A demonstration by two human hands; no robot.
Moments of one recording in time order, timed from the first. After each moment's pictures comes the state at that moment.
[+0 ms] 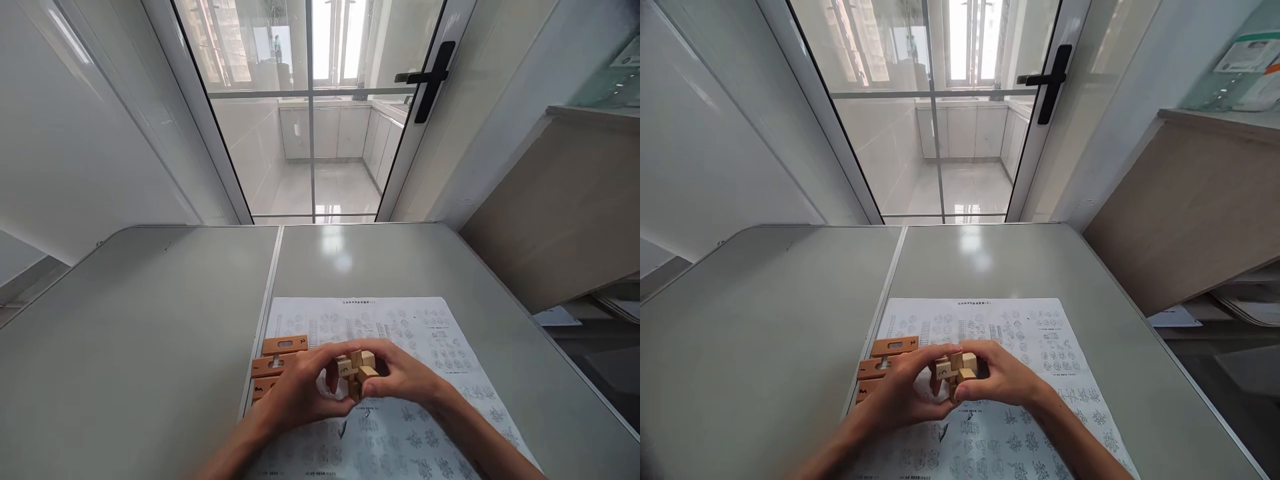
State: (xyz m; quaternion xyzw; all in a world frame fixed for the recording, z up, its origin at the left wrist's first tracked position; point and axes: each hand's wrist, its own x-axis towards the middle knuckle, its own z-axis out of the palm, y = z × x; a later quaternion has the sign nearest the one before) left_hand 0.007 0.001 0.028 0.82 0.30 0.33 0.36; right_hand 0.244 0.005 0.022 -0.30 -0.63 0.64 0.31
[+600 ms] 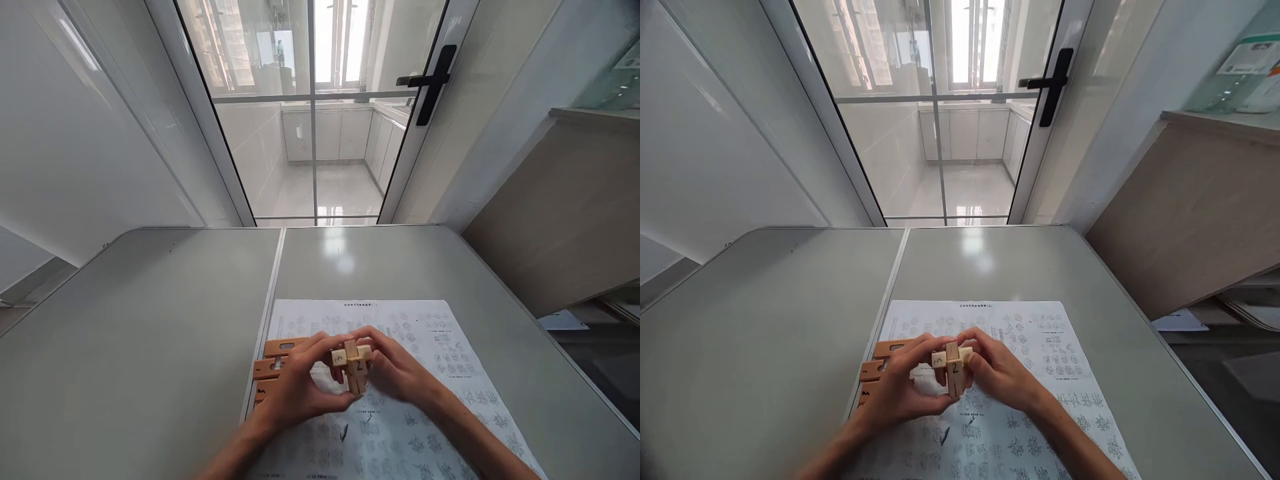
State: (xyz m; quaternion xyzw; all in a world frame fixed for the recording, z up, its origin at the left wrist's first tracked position) left_hand 0.008 0.004 0.038 0.79 0.33 0.36 0.37; right_hand 0.238 -0.002 0.014 -0.29 -0.59 0.65 0.39
